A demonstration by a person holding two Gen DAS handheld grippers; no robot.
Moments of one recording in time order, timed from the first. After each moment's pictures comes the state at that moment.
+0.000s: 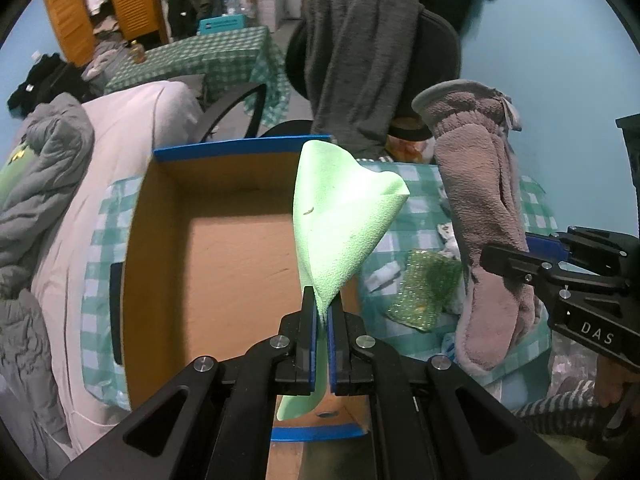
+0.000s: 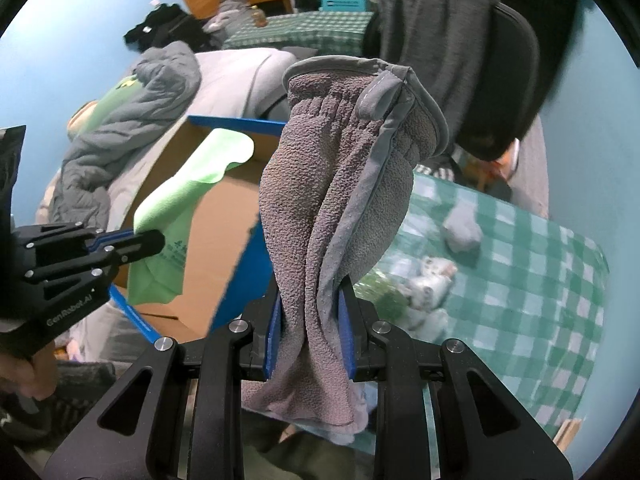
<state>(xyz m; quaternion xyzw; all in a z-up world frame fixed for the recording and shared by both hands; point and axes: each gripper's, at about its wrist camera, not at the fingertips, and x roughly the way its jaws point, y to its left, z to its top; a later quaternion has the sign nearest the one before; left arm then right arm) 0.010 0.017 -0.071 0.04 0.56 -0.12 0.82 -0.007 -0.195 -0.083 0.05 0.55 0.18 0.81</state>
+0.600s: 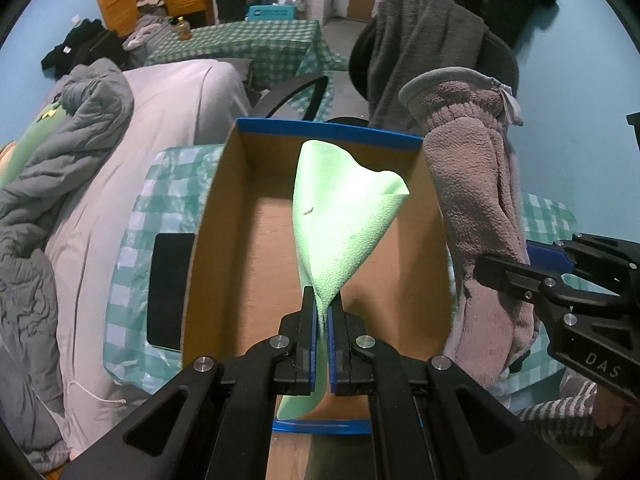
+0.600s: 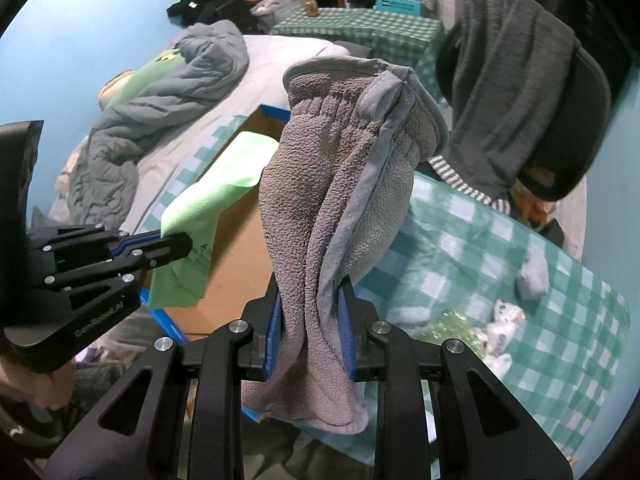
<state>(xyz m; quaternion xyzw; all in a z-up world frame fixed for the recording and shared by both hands) 0.017 0.096 -0.083 0.01 0.57 -0.06 0.82 0.020 -0.105 -0.085 0.01 0.55 0.24 0.80</state>
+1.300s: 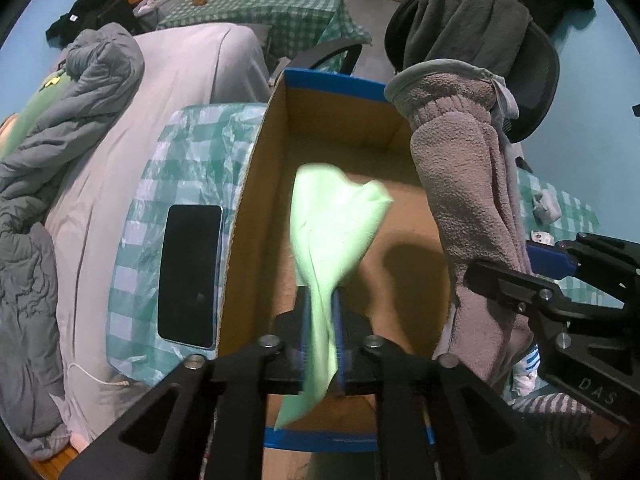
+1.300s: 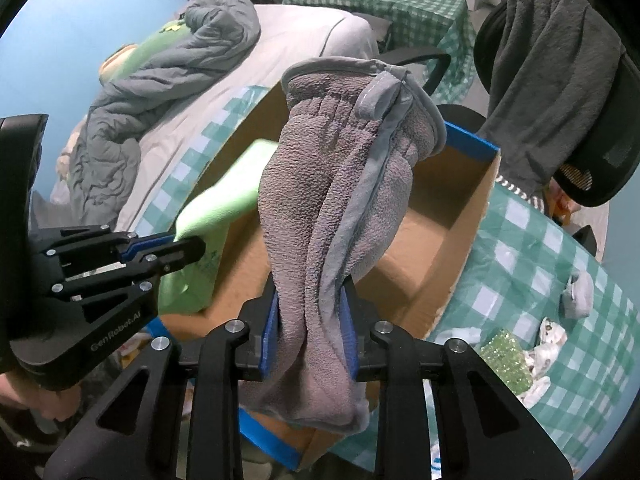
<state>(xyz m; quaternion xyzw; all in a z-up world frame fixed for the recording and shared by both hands) 0.041 0.136 -0.123 -0.01 0.62 -0.04 0.79 0.047 -0.048 -0.119 0.00 0.60 0.25 0.76</state>
